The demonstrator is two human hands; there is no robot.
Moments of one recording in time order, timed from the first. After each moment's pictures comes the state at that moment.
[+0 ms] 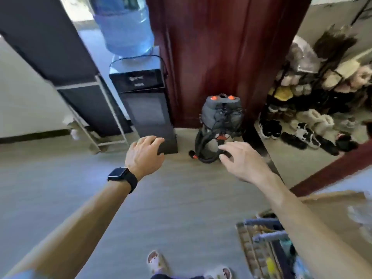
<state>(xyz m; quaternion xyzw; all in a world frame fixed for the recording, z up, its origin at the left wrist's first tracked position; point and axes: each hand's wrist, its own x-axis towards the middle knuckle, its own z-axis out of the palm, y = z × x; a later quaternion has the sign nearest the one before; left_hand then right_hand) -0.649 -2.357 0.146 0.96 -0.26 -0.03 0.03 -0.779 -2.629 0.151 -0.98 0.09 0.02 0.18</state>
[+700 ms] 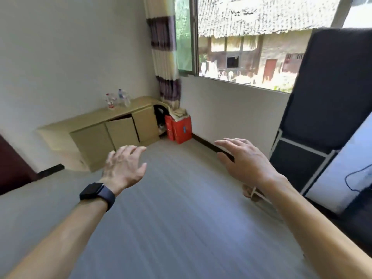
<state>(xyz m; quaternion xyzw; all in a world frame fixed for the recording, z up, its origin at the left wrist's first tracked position) -0.748 -1.631 0.288 0.95 0.28 0.12 -0.07 -0.566 -1.913 0.312 -0.88 -0.43 -0.06 0.20</state>
